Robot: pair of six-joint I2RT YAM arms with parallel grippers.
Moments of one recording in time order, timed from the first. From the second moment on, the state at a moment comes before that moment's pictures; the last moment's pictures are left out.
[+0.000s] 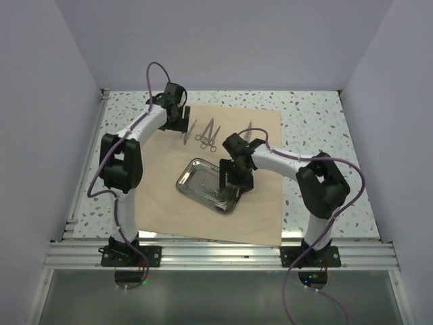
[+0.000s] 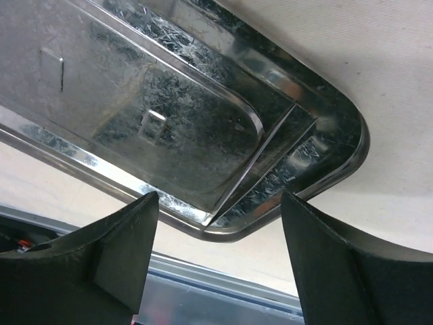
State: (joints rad) left arm -0.29 2.11 1.78 -0.73 -0.19 -0.15; right arm 0.69 1.83 1.25 -0.75 -0.15 0.75
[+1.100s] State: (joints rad) left arm -0.28 1.84 1.51 -0.75 -0.14 -0.18; right arm 0.76 1.94 1.40 -0.88 0.11 0.70
